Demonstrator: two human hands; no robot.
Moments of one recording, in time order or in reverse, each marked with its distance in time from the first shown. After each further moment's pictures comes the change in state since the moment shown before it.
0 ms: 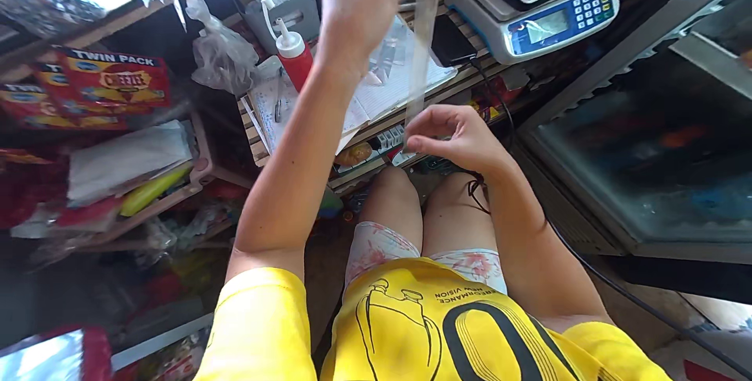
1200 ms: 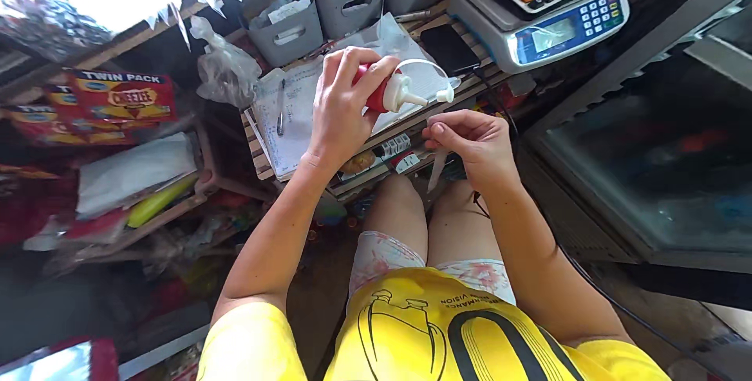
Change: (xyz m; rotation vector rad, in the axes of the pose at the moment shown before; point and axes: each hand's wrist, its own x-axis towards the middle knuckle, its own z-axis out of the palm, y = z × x) left_hand -0.065 -0.084 -0.021 0.712 -0.054 0.528; right_hand -0.007 -0.010 0.009 0.337 0.347 0.073
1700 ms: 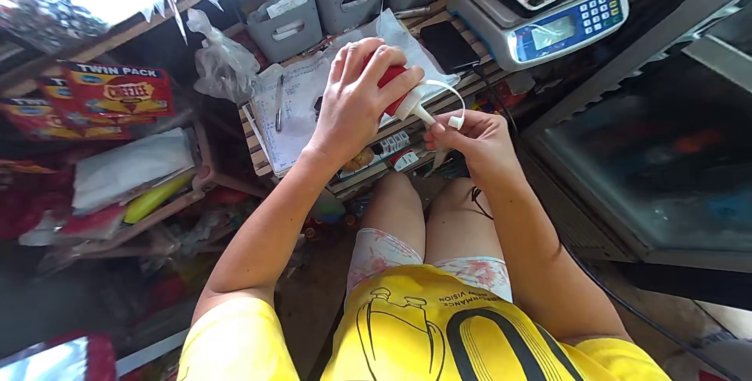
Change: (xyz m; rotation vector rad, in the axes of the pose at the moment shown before) left_hand 0.010 0.012 -0.003 0.152 -0.107 0.202; right_hand -0.002 -0.006 -0.003 -0.014 -0.019 0.083
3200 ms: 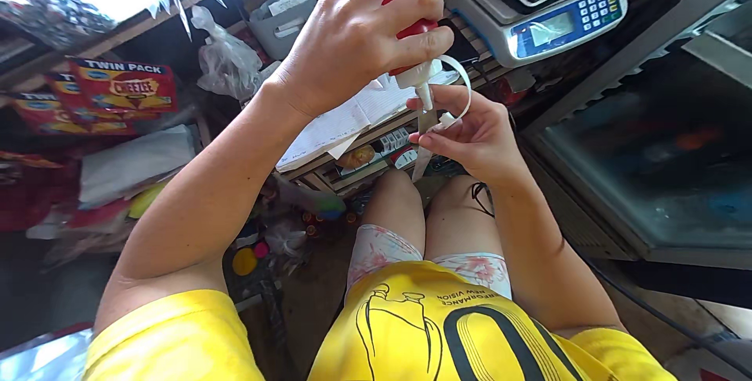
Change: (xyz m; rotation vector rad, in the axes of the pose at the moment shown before) left_hand 0.056 -0.015 -0.060 0.102 -0.039 0.443; right_hand 0.002 -0.021 0.006 -0.043 -0.291 -0.253
